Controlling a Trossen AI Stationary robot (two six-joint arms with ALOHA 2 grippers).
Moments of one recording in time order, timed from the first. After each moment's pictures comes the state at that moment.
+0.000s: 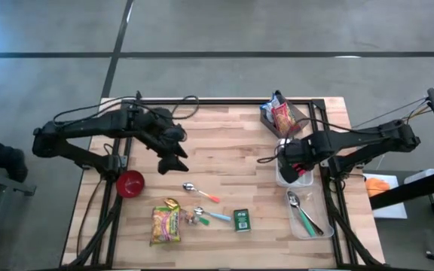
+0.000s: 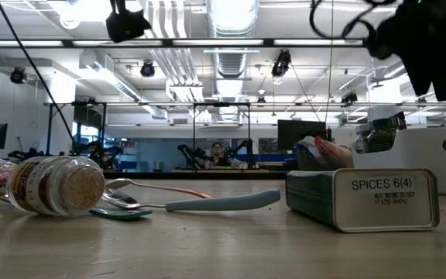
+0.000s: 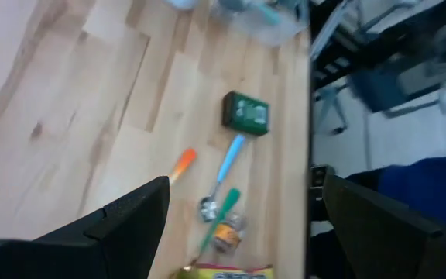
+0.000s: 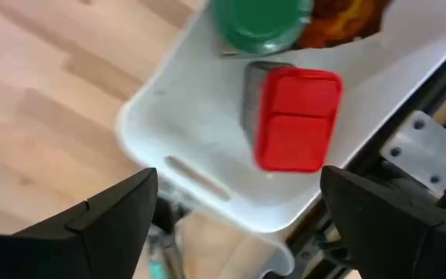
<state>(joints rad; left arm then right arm) 0.12 1.23 1.24 -0.84 0.41 -0.39 0.13 1.20 1.03 -1.39 0.03 1.16</state>
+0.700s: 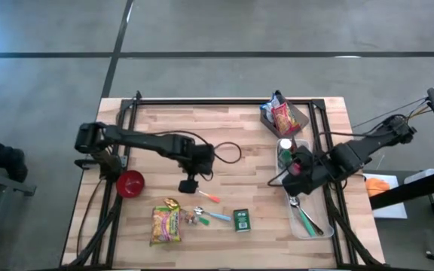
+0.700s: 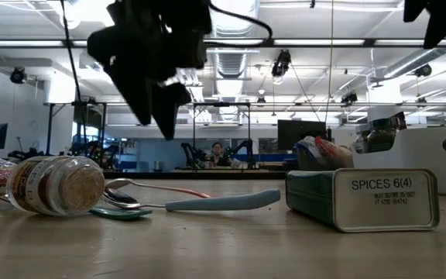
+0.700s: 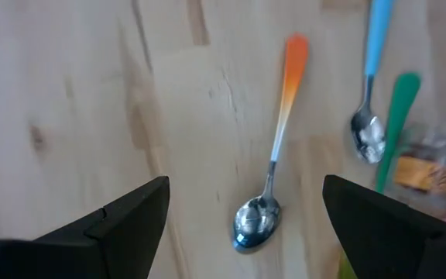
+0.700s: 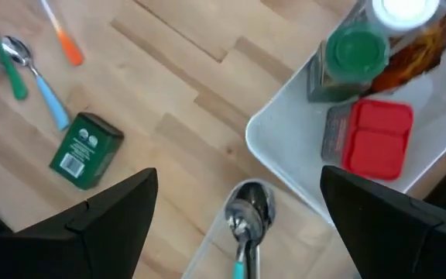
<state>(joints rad) 0.01 1.73 1.24 -0.83 0.19 0.16 0.50 1.21 1.24 -1.37 0.30 1.44</state>
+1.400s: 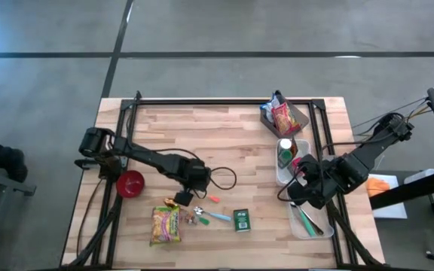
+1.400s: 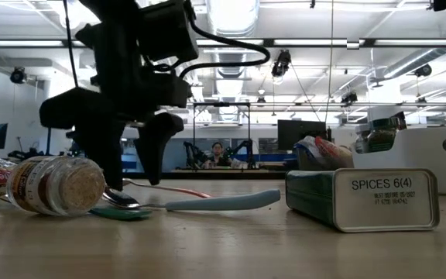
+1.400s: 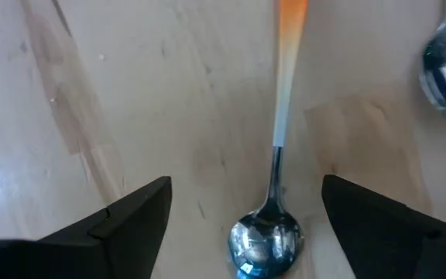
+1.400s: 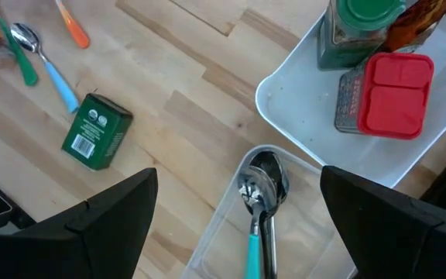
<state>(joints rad) -0.14 1.79 1.03 -0.58 0.01 0.21 0.66 1.21 1.23 -1.38 0.32 1.64</state>
